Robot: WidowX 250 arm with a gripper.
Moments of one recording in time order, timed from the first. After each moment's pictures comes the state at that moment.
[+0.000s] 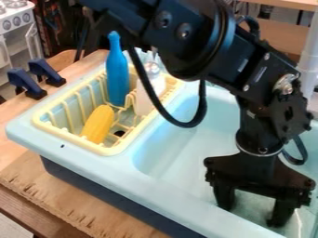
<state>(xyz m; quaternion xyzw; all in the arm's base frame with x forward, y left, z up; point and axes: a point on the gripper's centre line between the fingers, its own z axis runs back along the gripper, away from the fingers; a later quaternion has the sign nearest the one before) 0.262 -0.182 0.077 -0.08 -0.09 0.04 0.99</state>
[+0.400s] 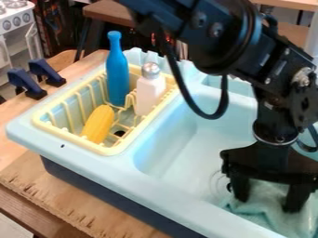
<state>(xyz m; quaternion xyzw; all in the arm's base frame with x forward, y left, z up) 0.299 -0.177 0.072 -0.07 -0.10 0.09 0.99</state>
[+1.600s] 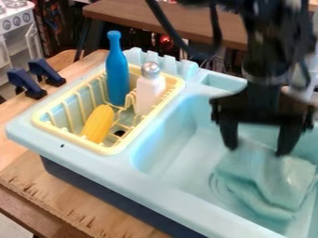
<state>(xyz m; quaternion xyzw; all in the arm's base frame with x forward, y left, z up) 0.309 -0.155 0.146 -0.07 -0.16 0.11 0.98</state>
